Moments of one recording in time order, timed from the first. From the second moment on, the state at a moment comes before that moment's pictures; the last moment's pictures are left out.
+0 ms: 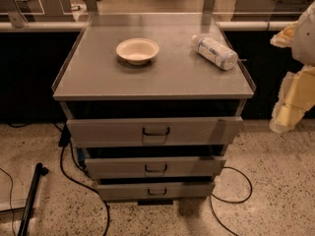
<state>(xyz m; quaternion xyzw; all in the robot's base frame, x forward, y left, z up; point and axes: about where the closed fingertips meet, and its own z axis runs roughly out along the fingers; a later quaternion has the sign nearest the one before) 0.438 -0.214 0.987 -0.60 0.78 -0.05 0.18</state>
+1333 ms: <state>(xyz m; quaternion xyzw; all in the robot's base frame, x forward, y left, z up) 0.427 -0.190 0.885 -0.65 0.73 0.01 0.23</state>
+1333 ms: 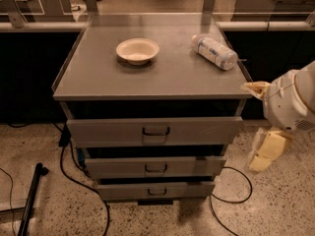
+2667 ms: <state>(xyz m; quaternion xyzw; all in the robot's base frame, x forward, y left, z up) 0.454 -0.161 0.769 -0.66 0.71 0.03 0.25</state>
